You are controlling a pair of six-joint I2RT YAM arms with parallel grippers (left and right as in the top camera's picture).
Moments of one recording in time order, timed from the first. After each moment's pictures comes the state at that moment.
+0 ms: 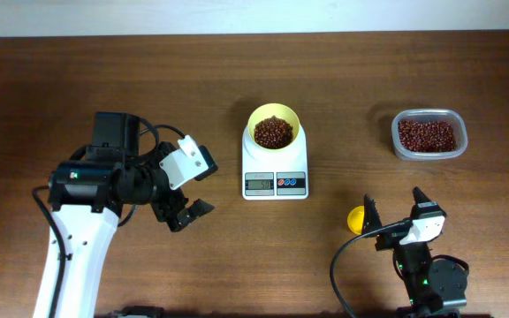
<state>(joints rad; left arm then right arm) -0.05 1.25 1.23 -1.21 0.54 0.92 0.09 0.01 0.01 -0.07 -0.07 0.04</state>
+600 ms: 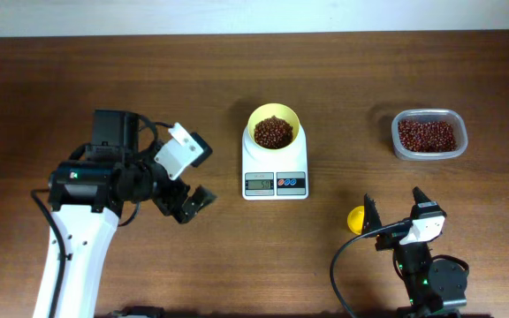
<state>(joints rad) -0.05 1.24 1.23 -1.16 0.51 0.64 0.09 0.01 0.01 -0.07 -0.07 0.04</state>
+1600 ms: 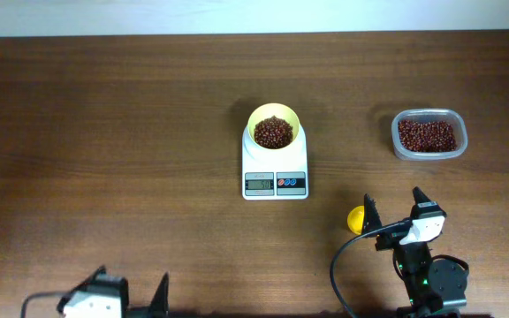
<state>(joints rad) 0.07 0.19 1.09 -1.34 0.18 0.04 0.09 0.02 0.01 -0.07 -0.07 0.04</state>
